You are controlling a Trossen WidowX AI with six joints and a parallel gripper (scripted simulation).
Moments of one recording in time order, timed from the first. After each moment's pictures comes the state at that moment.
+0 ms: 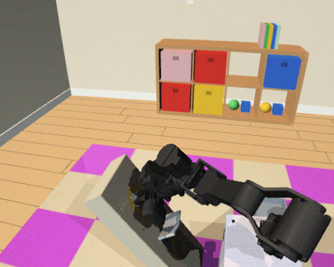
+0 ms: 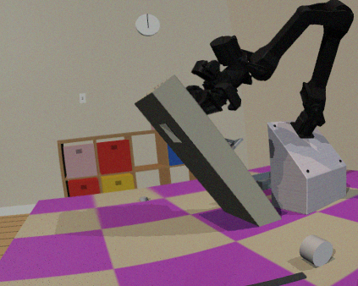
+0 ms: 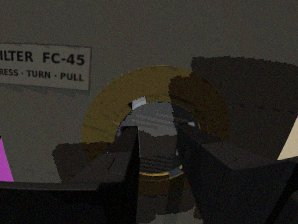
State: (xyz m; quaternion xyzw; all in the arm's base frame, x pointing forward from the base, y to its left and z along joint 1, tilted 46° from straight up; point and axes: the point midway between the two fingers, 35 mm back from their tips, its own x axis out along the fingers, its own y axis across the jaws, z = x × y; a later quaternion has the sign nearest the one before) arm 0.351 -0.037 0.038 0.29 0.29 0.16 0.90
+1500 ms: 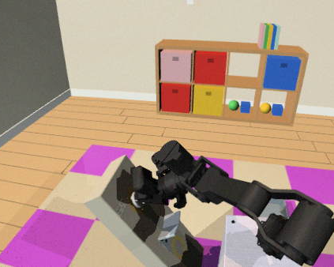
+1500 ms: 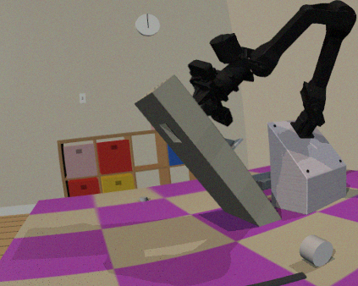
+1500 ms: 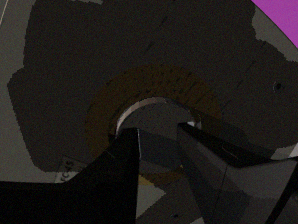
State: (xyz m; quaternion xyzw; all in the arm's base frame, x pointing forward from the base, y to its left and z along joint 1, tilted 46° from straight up) arm 0.343 -0.043 0.040 0.75 0.34 -0.04 0.57
